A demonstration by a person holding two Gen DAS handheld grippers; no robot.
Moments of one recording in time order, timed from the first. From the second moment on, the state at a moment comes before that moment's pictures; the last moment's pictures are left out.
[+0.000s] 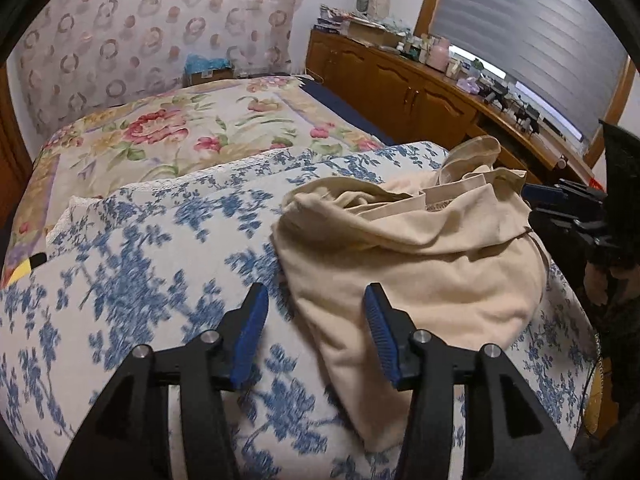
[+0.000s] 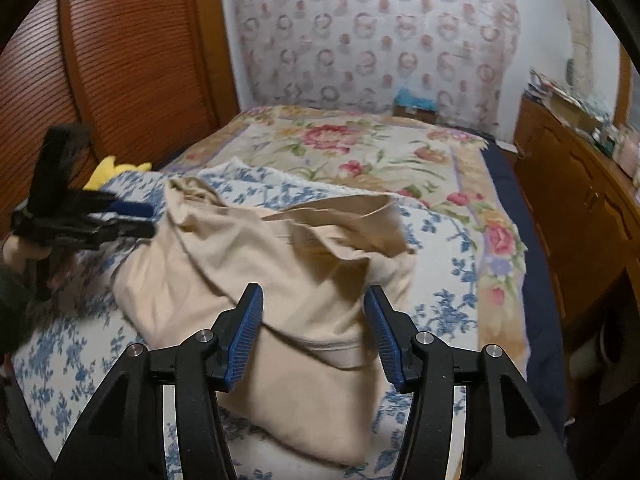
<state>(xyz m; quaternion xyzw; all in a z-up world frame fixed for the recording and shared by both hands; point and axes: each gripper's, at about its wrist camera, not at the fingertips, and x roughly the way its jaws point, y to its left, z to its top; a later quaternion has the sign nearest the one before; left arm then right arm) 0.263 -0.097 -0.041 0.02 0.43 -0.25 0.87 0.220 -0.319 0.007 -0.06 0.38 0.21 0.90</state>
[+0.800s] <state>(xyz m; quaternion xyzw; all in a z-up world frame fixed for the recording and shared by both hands) 0.328 -0.107 -0.040 0.01 0.42 -0.23 0.88 0.247 -0.343 0.003 -0.04 0.39 0.25 0.88</state>
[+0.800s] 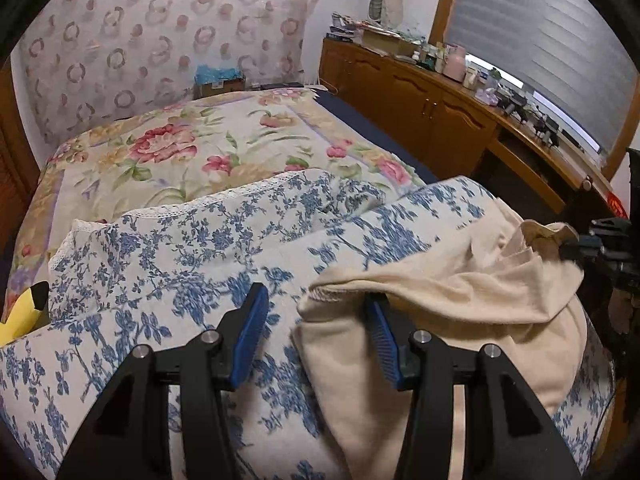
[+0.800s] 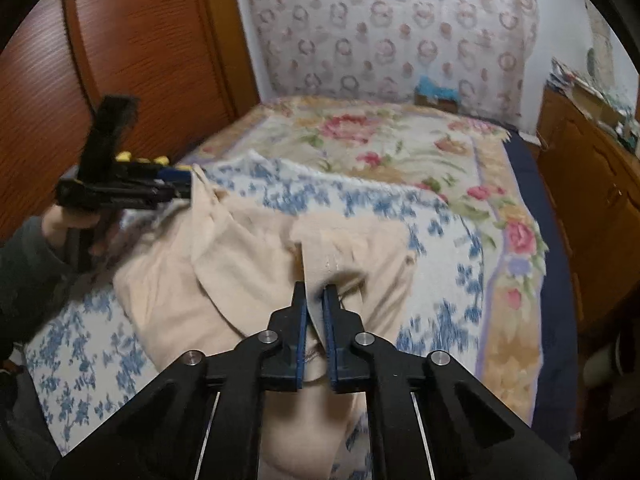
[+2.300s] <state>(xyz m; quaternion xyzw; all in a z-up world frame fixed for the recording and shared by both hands) 0.291 -0.101 -0.061 -0.03 0.45 -0.24 0.86 0.269 -0.336 -0.045 0.01 0.46 0.16 0.87</state>
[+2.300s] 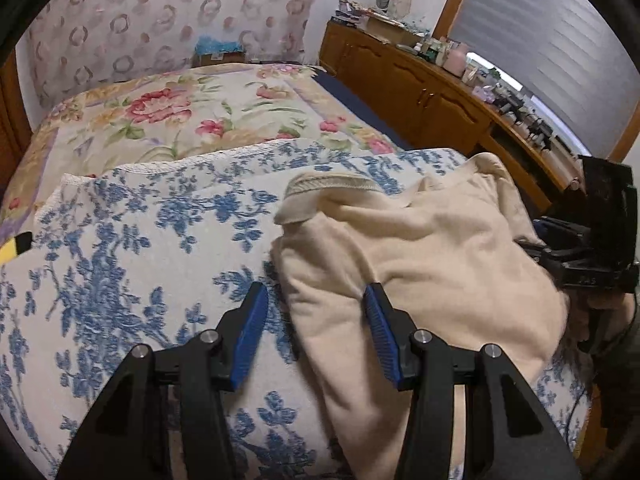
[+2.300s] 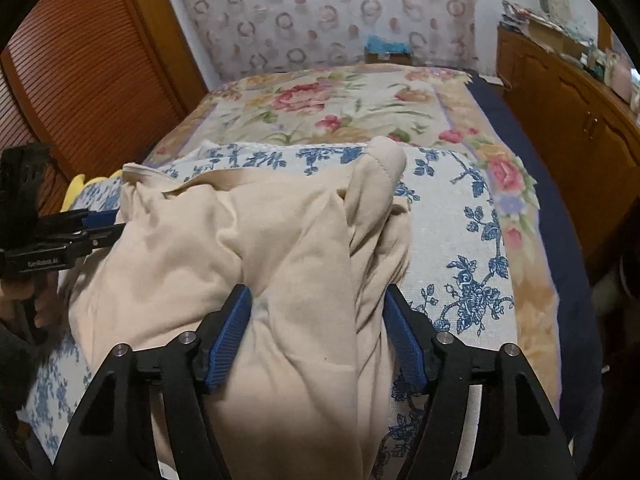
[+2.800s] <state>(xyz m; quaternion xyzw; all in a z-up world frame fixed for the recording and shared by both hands) 0.284 -0.098 -0.040 -0.08 0.42 -0.29 0.85 0.252 -0.339 -0.028 0.01 0.42 0.19 0.89</state>
